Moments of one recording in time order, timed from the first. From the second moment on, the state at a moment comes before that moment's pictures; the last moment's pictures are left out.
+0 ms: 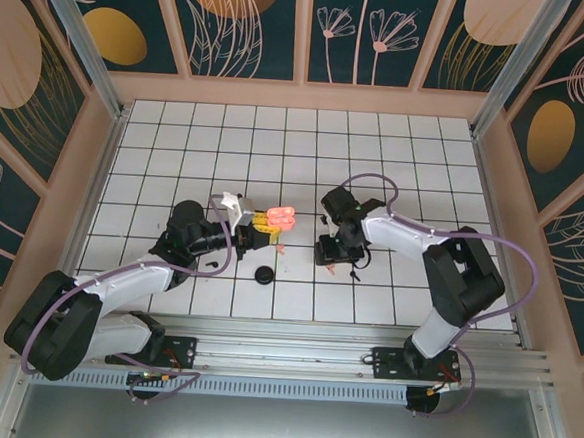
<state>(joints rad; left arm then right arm) -0.53 1.22 0.41 0.72 0.75 -0.11 0.65 1.68 1.02 -0.75 -0.18 0.37</state>
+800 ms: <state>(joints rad) -0.53 1.22 0.42 0.67 0.75 -0.09 0.67 1.75 1.06 -0.79 -0.15 0.33</state>
